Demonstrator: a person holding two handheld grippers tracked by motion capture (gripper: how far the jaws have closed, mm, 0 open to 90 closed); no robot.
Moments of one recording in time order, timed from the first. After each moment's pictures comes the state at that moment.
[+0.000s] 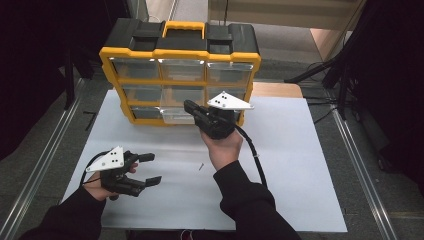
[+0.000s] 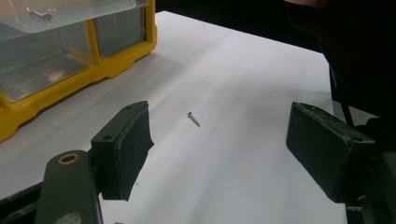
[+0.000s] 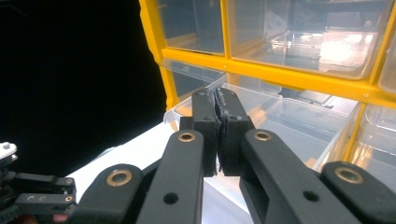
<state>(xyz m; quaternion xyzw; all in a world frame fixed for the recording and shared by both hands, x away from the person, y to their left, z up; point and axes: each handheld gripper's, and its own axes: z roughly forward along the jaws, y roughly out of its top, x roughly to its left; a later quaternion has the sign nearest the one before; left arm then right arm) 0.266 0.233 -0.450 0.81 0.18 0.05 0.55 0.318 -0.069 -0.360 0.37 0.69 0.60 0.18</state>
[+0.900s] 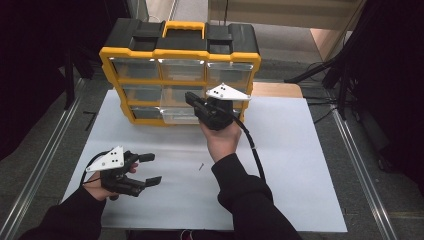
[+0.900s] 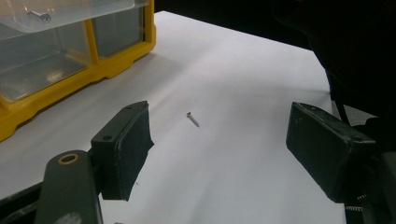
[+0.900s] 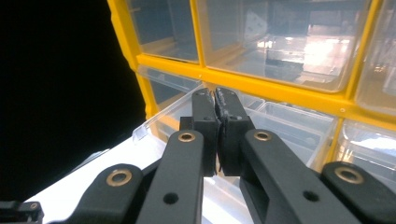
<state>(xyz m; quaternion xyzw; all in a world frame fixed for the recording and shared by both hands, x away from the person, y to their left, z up) 0.266 0.233 -0.450 0.81 0.18 0.05 0.55 0.339 -0.067 -0.357 0.39 0.68 0.59 0.20</state>
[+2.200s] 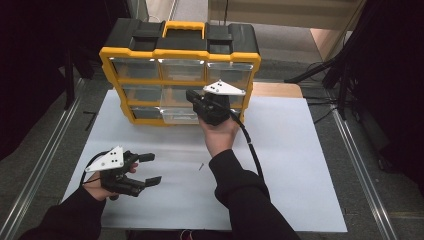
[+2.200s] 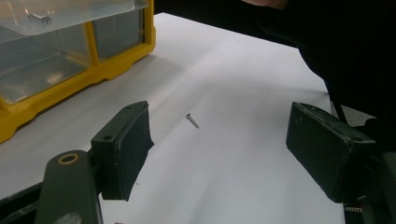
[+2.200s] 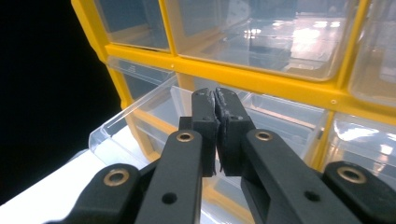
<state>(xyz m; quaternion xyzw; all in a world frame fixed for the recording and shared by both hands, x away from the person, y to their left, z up) 0.266 0.234 -0.449 0.81 0.18 0.05 0.56 0.360 -0.062 -0.367 0.41 0.69 0.56 0.20</state>
